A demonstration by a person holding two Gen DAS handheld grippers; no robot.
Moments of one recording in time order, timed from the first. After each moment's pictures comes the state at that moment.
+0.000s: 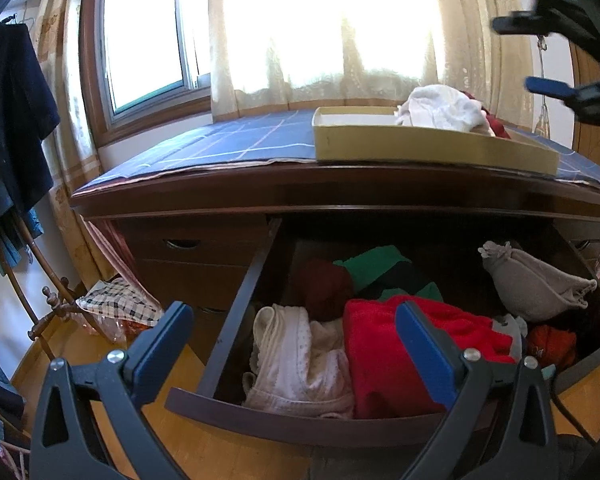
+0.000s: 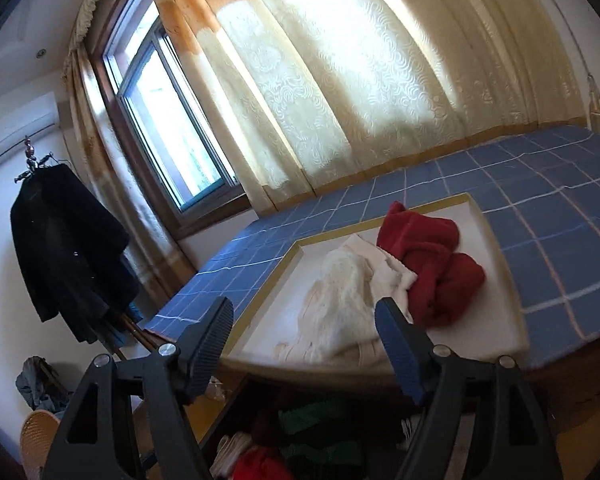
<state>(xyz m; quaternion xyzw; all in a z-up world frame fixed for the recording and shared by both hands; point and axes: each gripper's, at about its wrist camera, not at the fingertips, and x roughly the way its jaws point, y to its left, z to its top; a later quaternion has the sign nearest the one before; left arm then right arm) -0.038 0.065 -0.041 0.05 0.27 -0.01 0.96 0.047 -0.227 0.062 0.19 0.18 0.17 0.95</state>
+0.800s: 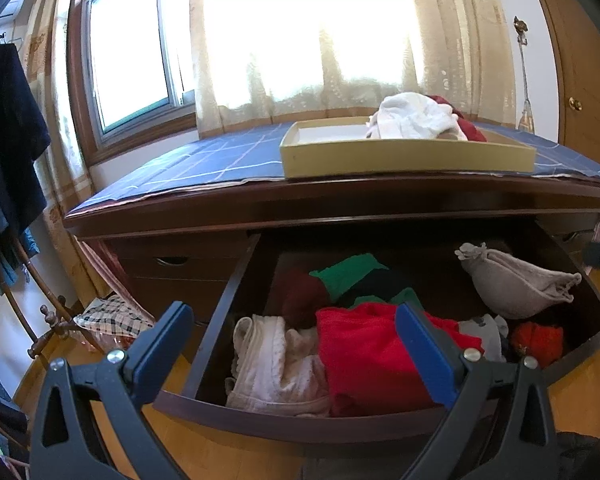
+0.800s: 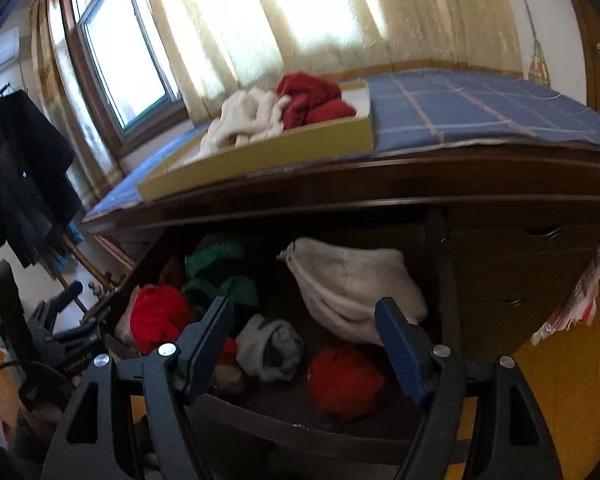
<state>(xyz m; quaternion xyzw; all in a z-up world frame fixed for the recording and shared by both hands) -0.050 0.049 -0.032 0.07 0.26 -0.03 0.96 -0.042 -0.256 -0.051 0.11 0.32 0.08 0.94</state>
